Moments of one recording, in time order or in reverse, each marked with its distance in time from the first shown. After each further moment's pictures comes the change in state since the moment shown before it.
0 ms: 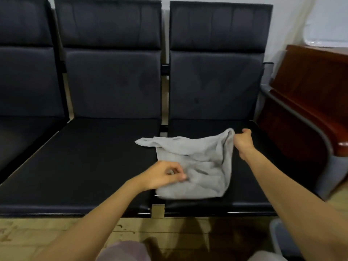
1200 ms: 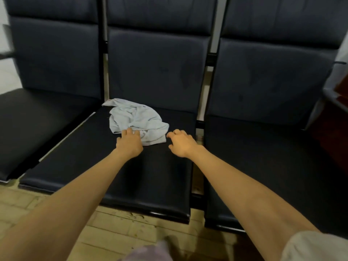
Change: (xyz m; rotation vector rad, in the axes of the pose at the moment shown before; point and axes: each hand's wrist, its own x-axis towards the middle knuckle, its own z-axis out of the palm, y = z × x) left_hand -0.030 -0.145 -0.163 0.783 0.420 -0.772; right_hand -0.114 -0.045 0.274 -1.167 -0.691 -0.904
